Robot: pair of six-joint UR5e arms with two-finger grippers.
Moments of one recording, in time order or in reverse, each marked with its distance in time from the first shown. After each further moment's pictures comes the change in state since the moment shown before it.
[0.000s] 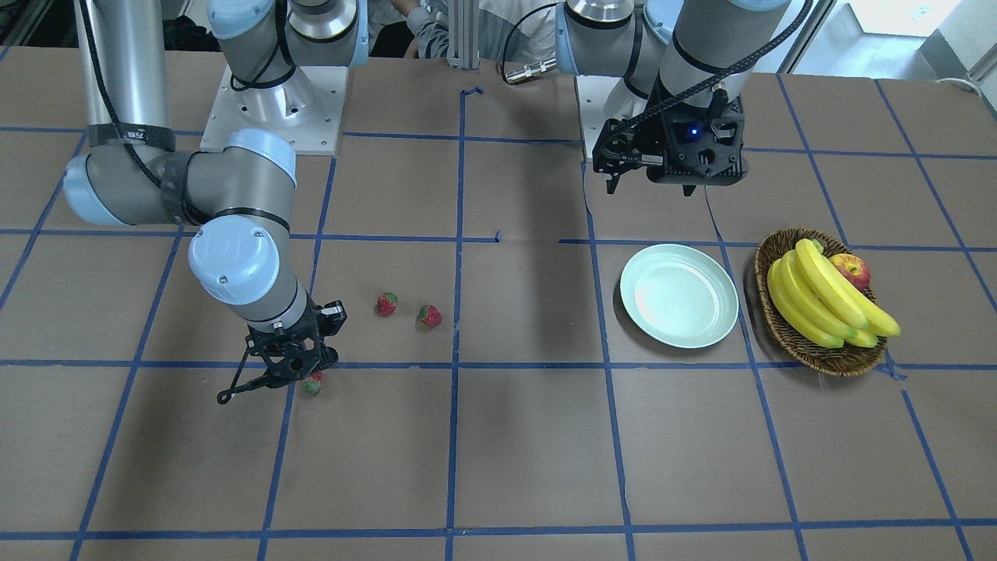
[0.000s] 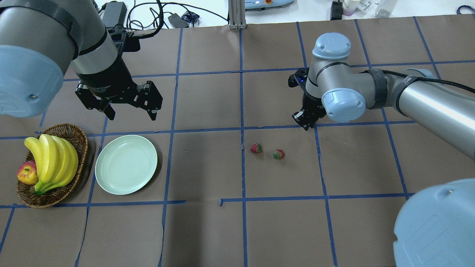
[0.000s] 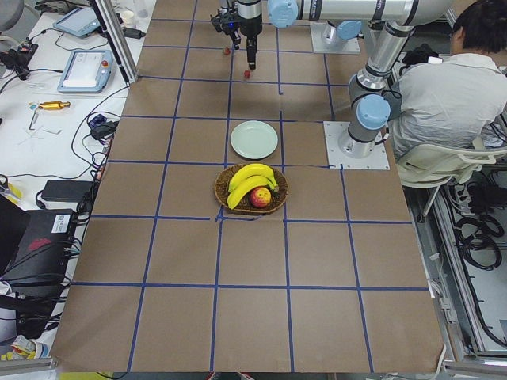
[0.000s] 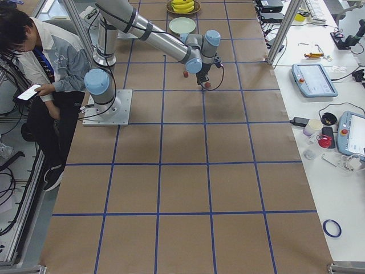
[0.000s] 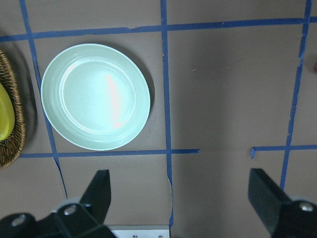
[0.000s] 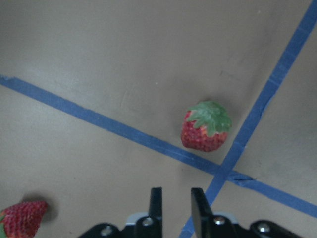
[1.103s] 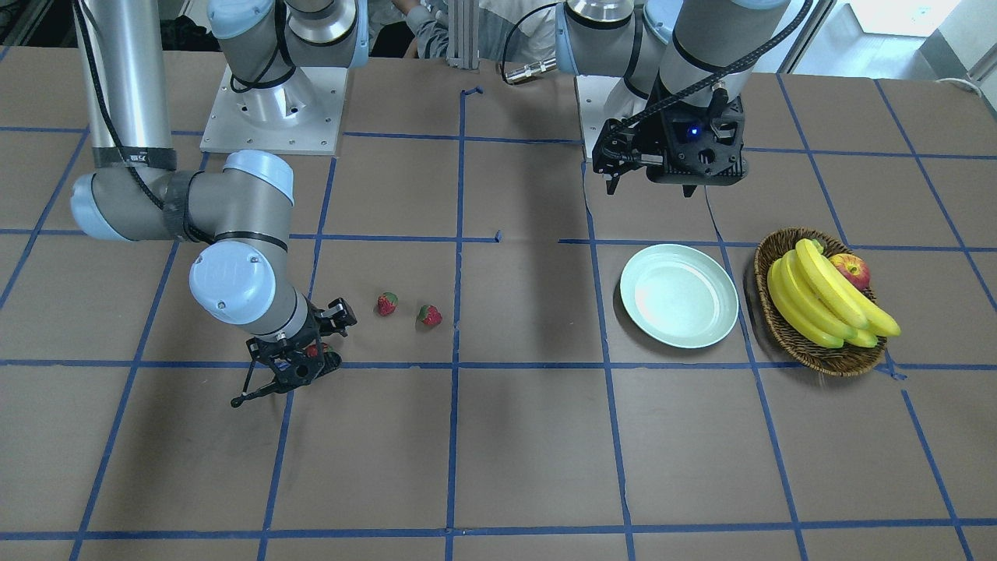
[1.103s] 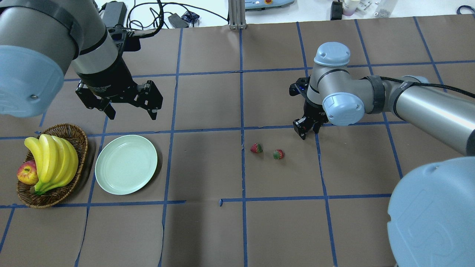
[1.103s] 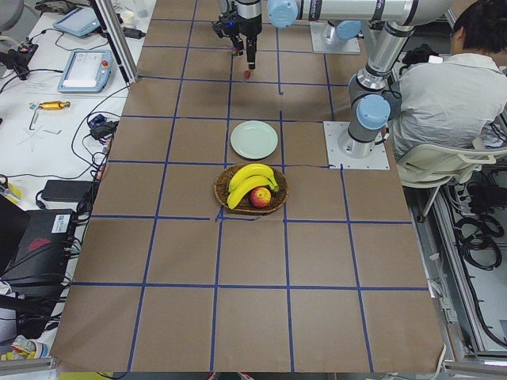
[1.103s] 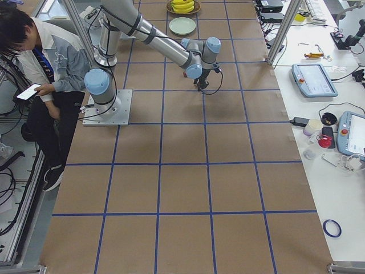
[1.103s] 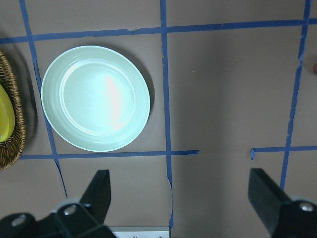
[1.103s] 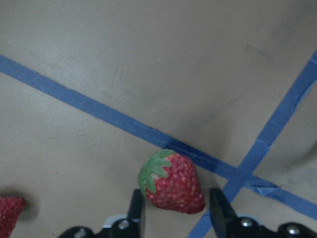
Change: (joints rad) left arm -0.001 -0.002 0.000 0.004 0.000 0.001; right arm -0.020 0.046 0.033 0.001 0.016 -0.056
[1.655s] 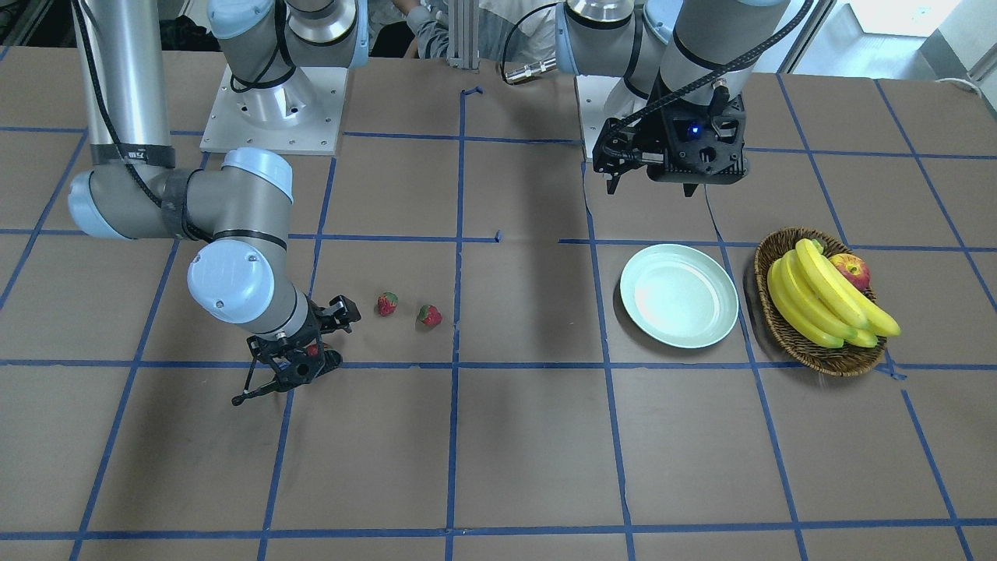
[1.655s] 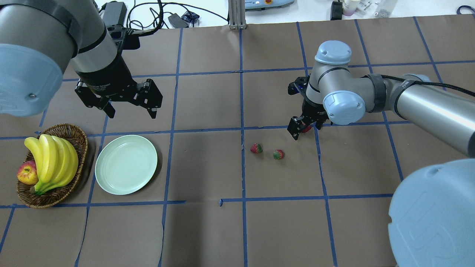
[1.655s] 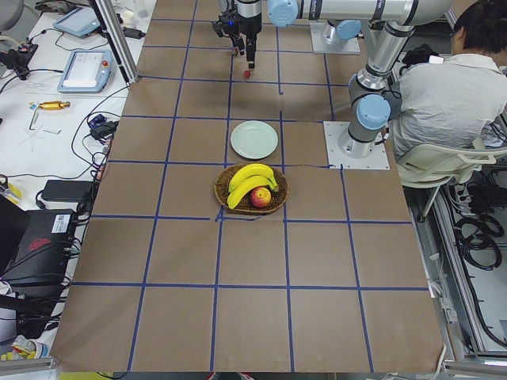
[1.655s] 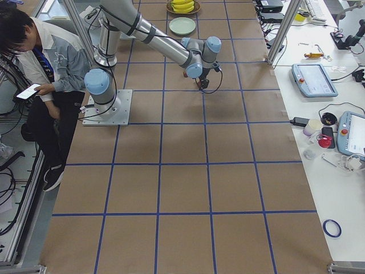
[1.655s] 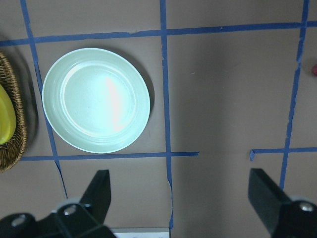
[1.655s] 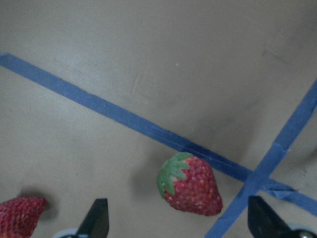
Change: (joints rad) left arm 0.000 0.000 0.005 0.001 0.000 0.000; right arm 0.000 -0.002 -0.004 0.010 0.041 0.001
